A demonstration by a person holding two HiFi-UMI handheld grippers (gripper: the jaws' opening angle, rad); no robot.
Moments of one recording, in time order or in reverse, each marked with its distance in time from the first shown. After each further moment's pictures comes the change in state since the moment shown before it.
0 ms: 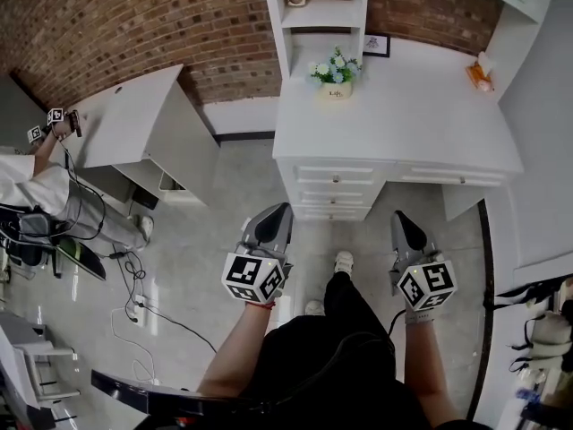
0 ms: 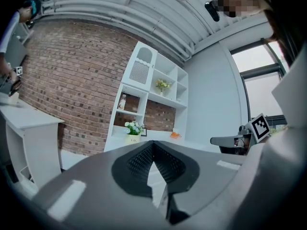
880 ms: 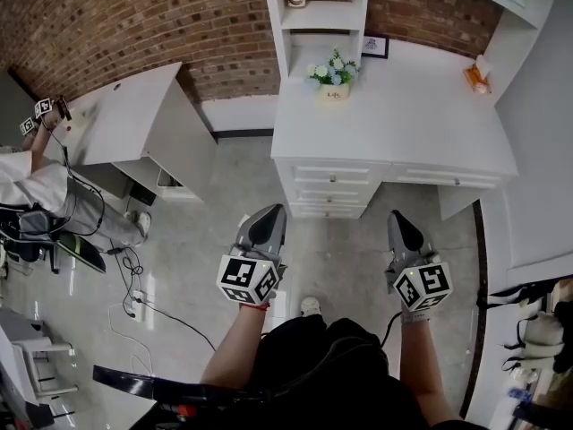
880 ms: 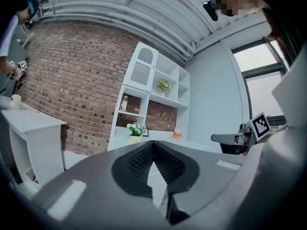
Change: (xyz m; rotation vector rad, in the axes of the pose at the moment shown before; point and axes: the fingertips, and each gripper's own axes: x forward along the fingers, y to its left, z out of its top) left arm -0.007 -0.002 0.017 0.002 0.012 0.026; right arm -0.004 0.003 0.024 -0.017 -0.025 0.013
